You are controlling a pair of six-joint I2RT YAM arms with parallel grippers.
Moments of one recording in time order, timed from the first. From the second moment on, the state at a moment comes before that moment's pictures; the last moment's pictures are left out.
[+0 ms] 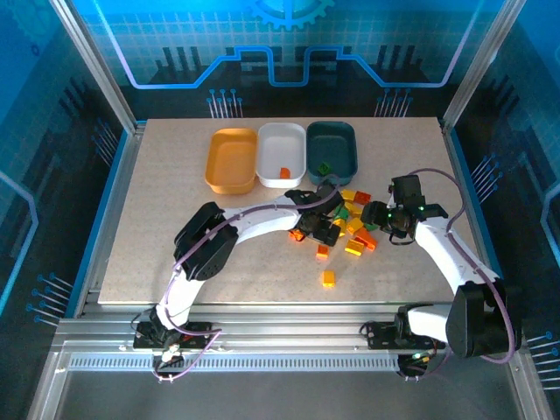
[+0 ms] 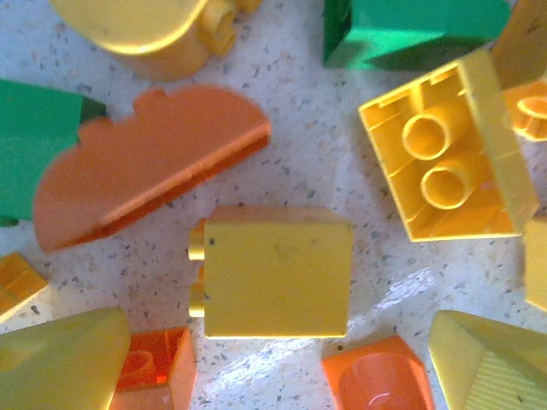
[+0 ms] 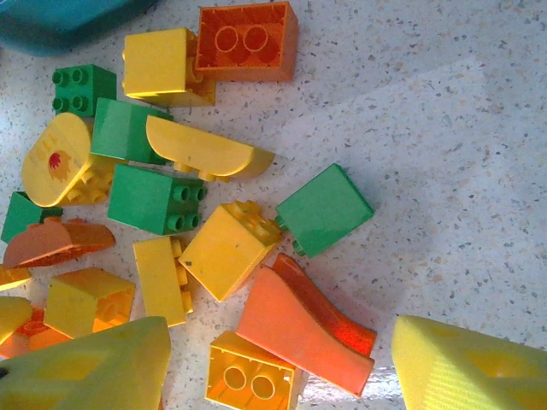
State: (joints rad) left arm -0.88 2.13 1.62 -0.71 -0.07 -0.48; right arm 0.09 1.23 0.81 -0.63 -0.11 0.48
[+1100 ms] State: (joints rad) left arm -0.88 2.20 1.72 -0.74 -0.09 -0.45; right arm 0.09 1.23 0.81 -0.63 -0.11 0.48
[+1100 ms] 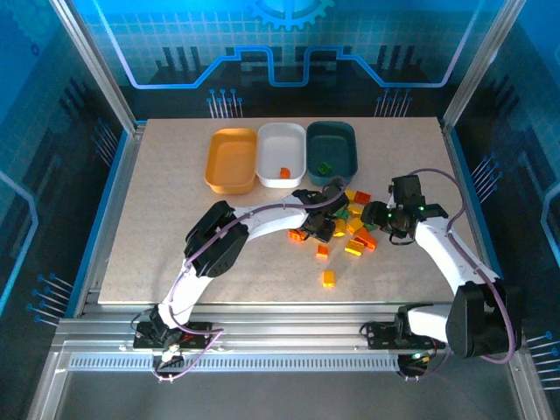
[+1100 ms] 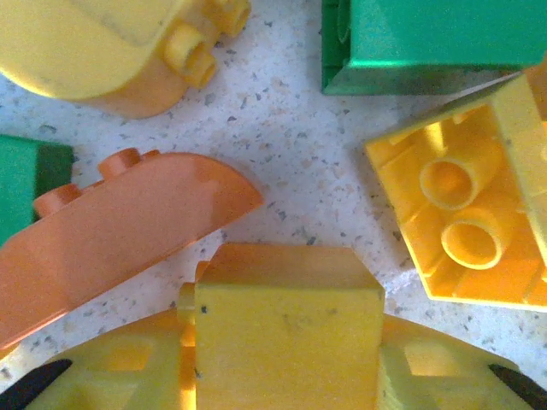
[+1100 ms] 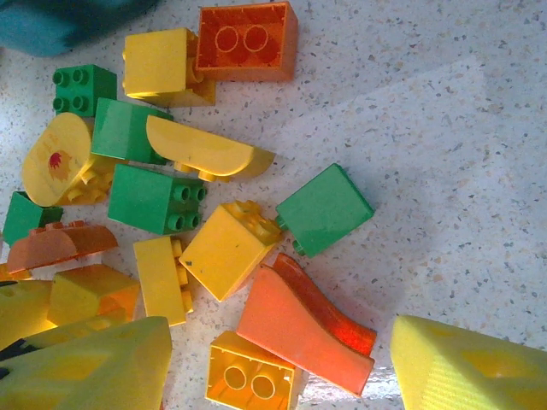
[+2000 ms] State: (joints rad) left arm -0.27 1.94 1.64 -0.77 0.01 -0.51; right arm 0.14 1.47 1.04 -0.72 -0.15 0.48
